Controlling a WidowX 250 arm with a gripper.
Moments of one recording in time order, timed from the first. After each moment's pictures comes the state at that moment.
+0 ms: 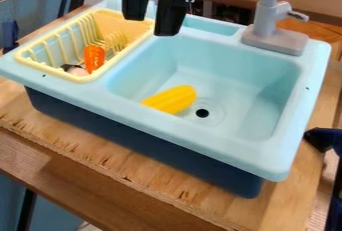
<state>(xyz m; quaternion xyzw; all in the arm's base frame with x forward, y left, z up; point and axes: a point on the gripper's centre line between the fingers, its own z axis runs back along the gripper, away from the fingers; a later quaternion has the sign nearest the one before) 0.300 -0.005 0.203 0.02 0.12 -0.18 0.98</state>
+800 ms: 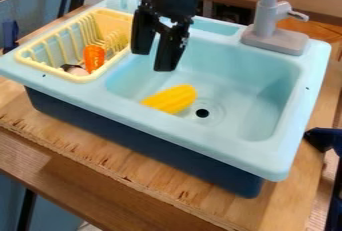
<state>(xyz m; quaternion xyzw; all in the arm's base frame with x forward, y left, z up) 0.322 0.009 0.143 0.02 0.14 -0.23 0.96</state>
